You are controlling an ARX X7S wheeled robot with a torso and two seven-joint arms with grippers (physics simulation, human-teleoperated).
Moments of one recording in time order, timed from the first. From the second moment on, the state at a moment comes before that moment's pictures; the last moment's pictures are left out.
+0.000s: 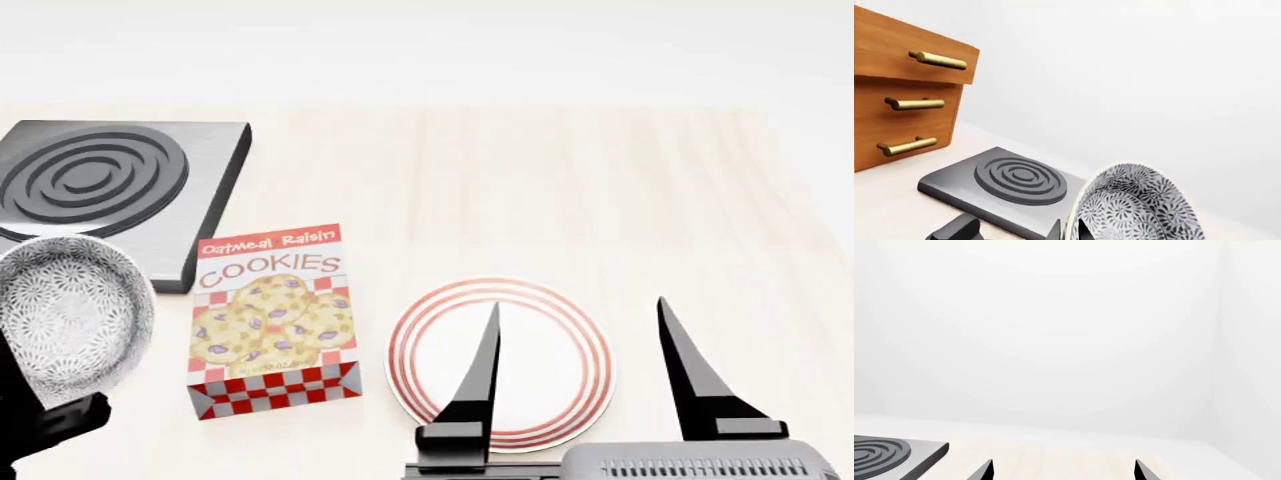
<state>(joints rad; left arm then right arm) -0.13 -0.34 0.19 0.47 -0.55 -0.18 -0.66 0.15 0.30 -0.24 -0.88 0.21 0.66 0.40</state>
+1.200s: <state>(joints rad) -0.26 -0.44 0.38 0.51 -0.31 -0.02 -0.43 0.65 0.35 0.00 -0.82 0.97 1.08 0.22</state>
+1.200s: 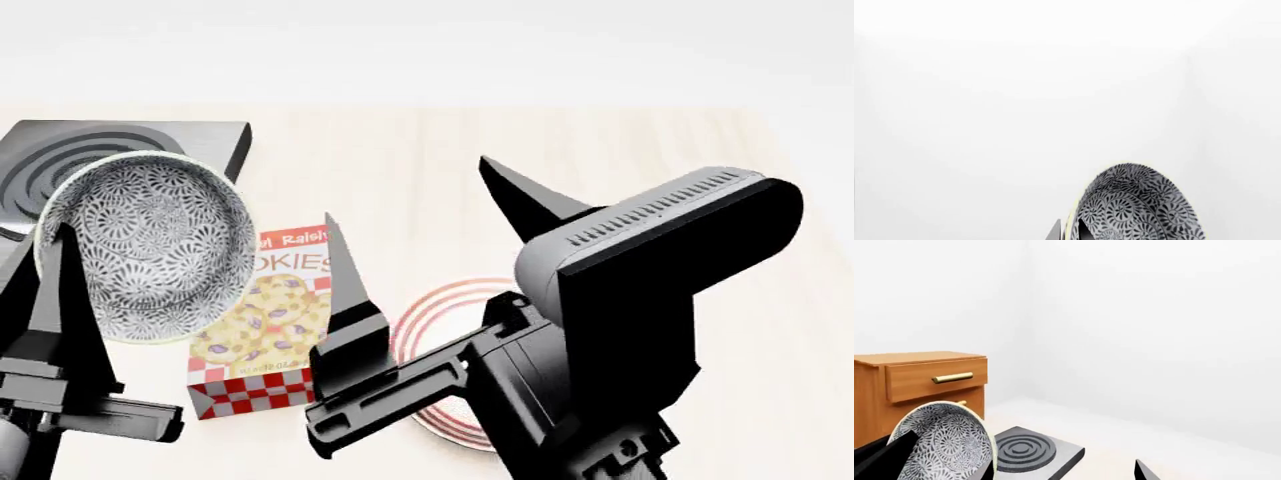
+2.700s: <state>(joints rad) -0.27 -0.49 0.47 0.65 -0.30 0.00 -0.35 0.72 0.35 -0.13 -0.64 1.10 1.07 0.13</state>
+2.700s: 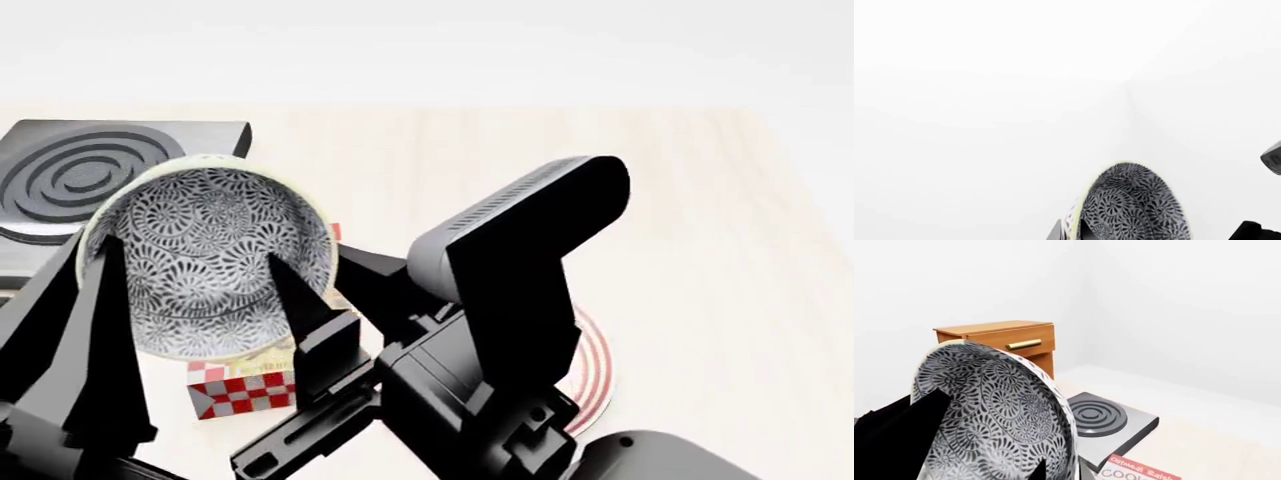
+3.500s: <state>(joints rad) -0.28 -0.49 0.48 0.64 -0.24 -0.02 -0.38 0.69 0.36 -0.14 -0.64 1.07 1.01 0.14</state>
